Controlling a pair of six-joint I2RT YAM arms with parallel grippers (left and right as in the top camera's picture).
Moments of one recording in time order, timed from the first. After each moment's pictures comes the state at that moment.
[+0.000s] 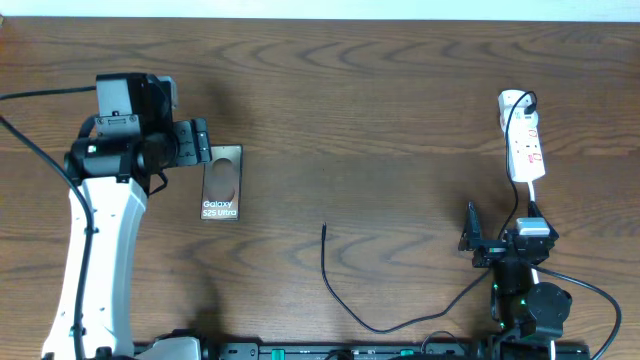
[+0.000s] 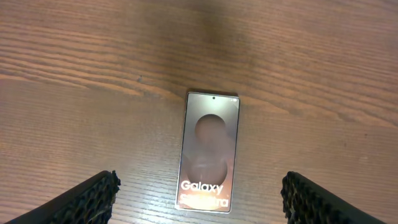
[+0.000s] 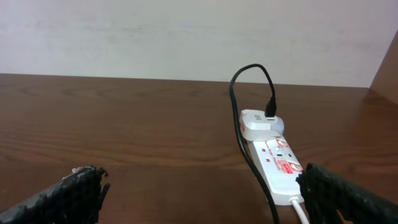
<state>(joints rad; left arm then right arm) 0.08 1.39 1.26 -0.89 0.08 -0.06 -0.12 0.02 0.01 -0.06 -0.13 -0.03</state>
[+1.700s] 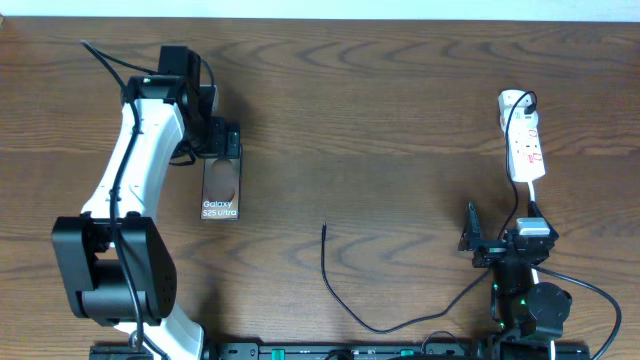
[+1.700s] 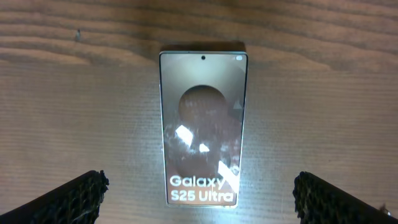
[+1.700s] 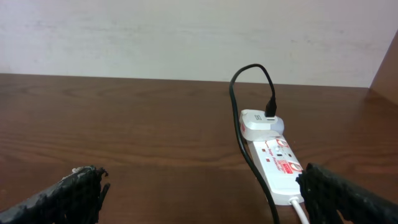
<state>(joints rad) -0.02 1.82 1.48 -1.07 0.03 -0.02 -0.12 0.02 0.01 -0.06 -0.13 -0.03</state>
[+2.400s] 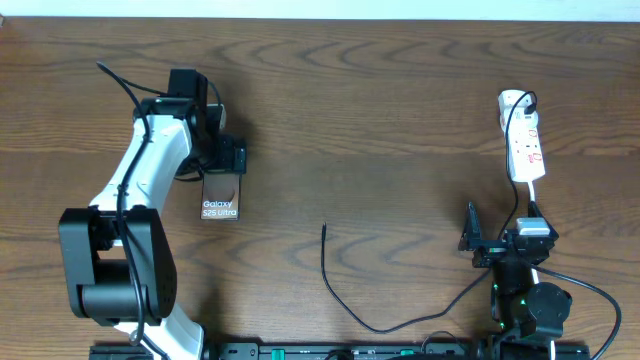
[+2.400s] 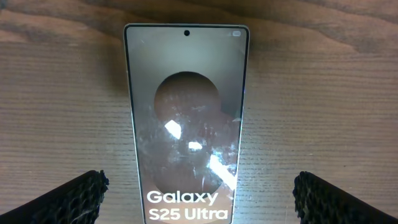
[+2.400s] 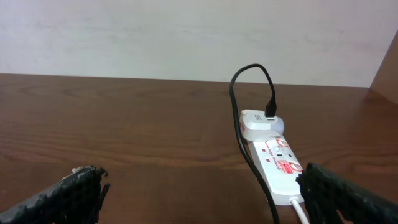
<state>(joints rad) -0.02 1.82 1.31 -0.92 0.08 -0.04 -0.12 0.02 0.01 -0.06 -0.13 -0.03</state>
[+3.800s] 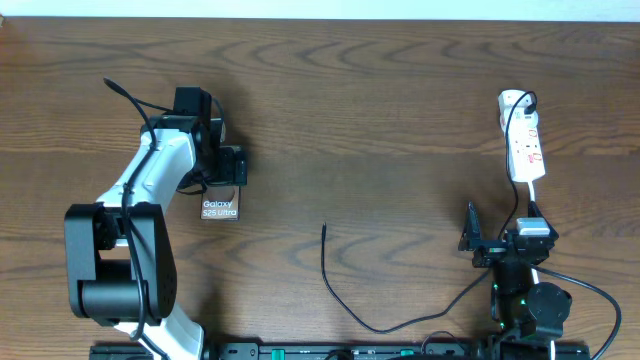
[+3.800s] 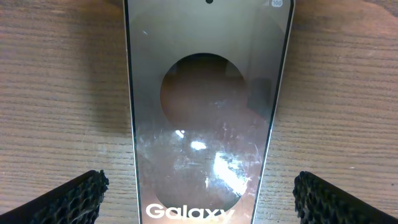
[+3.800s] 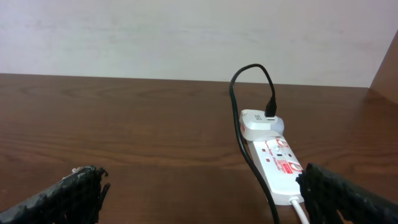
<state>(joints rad) -0.02 1.82 1.19 -0.81 0.04 -0.07 -0.12 0.02 0.01 -0.06 -0.13 -0.03</state>
